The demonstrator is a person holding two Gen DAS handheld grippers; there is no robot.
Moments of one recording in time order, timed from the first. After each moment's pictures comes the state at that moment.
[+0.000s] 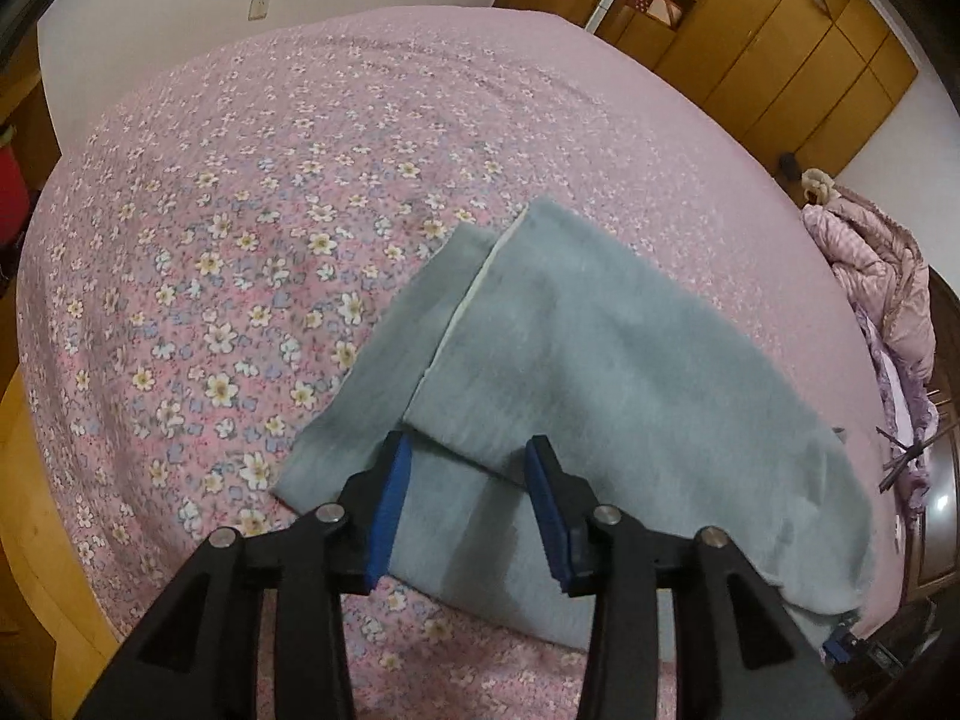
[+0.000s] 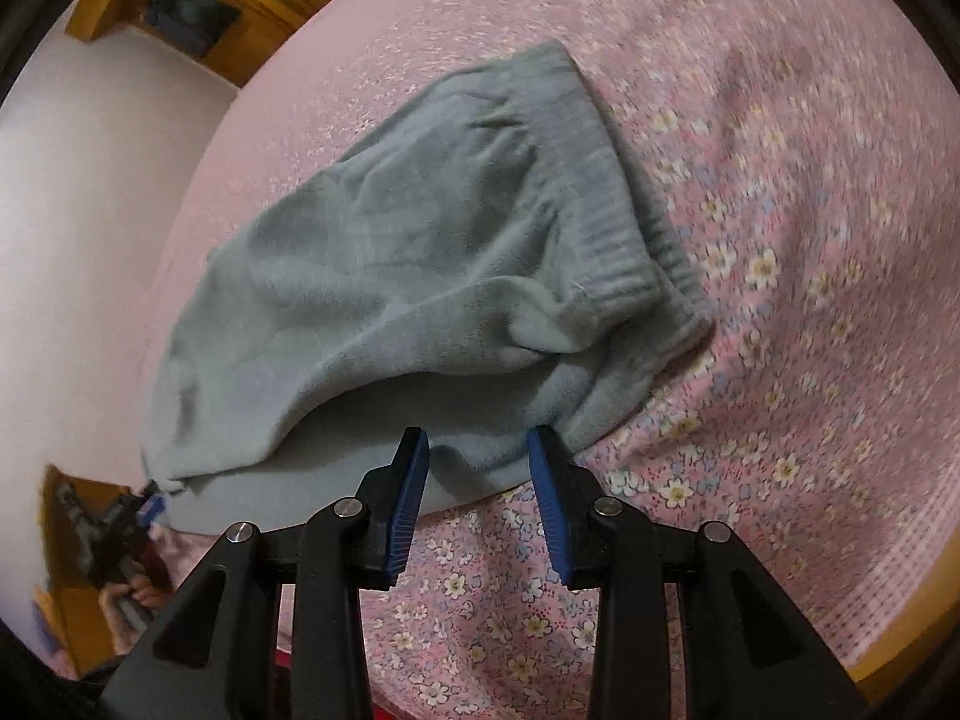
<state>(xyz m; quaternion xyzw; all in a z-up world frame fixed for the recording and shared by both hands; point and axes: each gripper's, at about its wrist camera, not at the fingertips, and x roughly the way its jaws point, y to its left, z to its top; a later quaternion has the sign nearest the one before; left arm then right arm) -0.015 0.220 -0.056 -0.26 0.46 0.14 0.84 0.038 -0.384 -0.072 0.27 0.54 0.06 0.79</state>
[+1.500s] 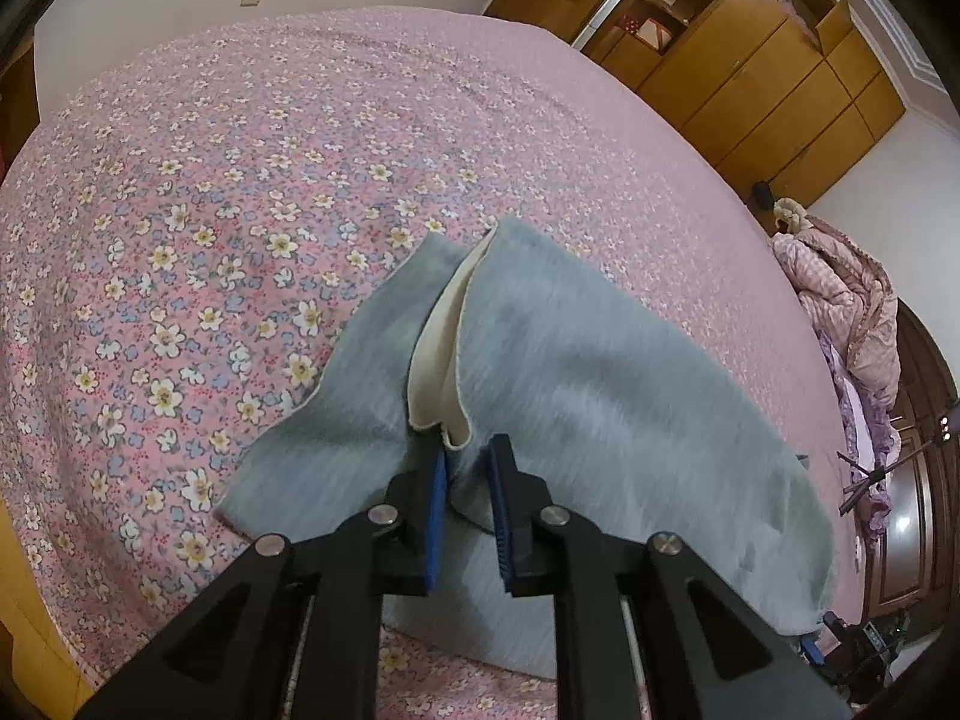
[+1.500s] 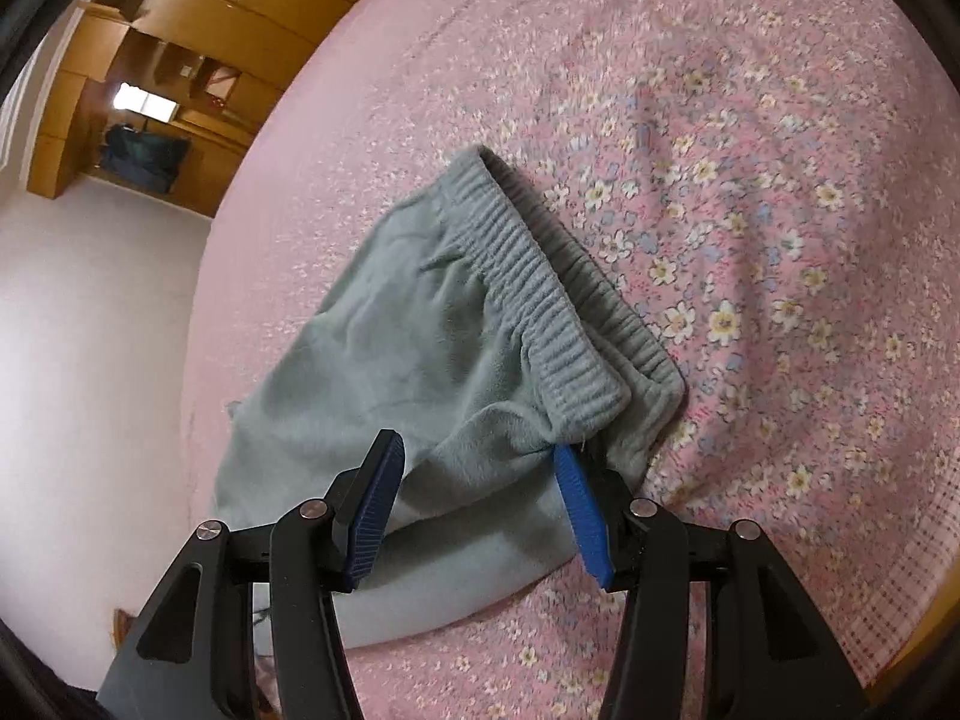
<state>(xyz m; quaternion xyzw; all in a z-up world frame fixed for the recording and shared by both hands) 0.025 0.208 -0.053 -0.30 0.44 0.11 0.84 0.054 -0.394 -0.053 0.39 0.47 -0.02 0.79</state>
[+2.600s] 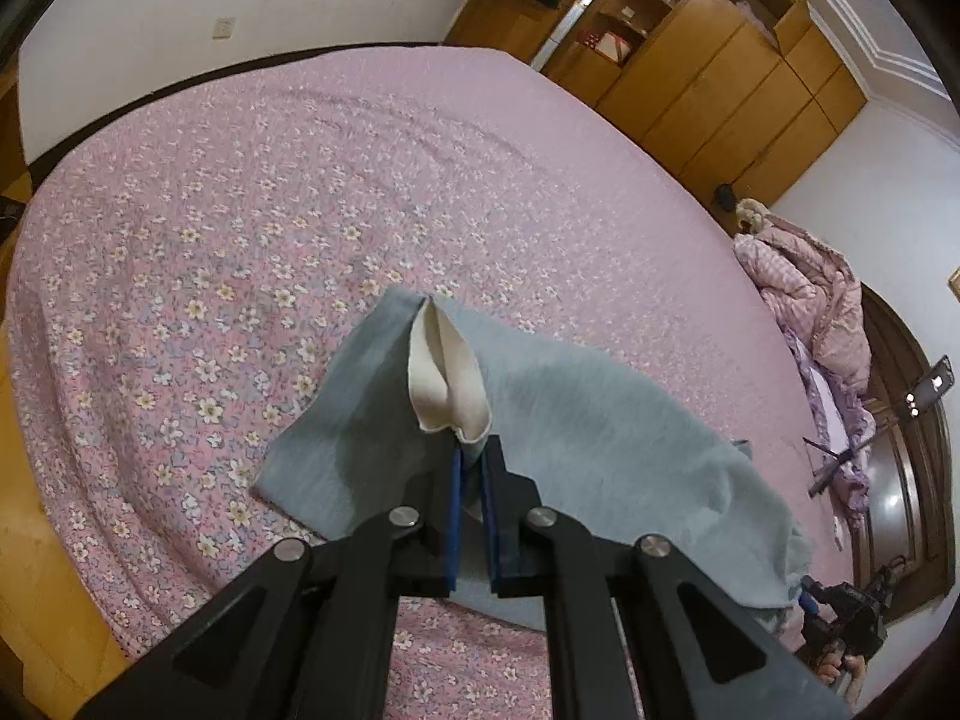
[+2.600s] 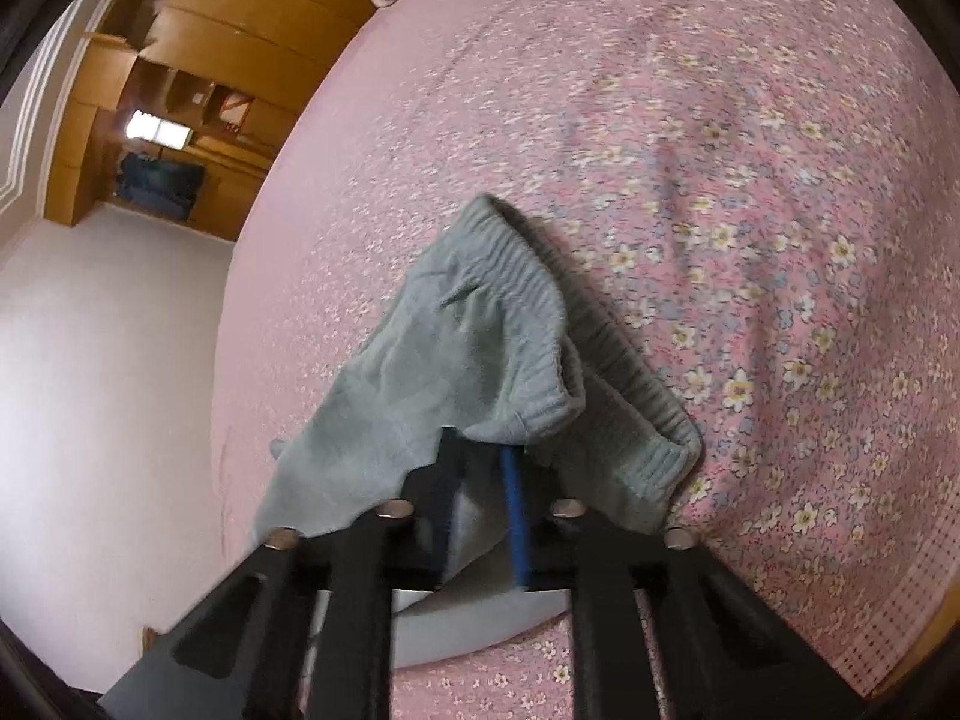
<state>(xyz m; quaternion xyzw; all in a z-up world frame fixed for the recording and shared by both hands) 0.008 0.202 -0.005 -0.30 0.41 0.07 0.86 0.064 -0.423 -0.034 0.41 0.44 0.00 0.80</state>
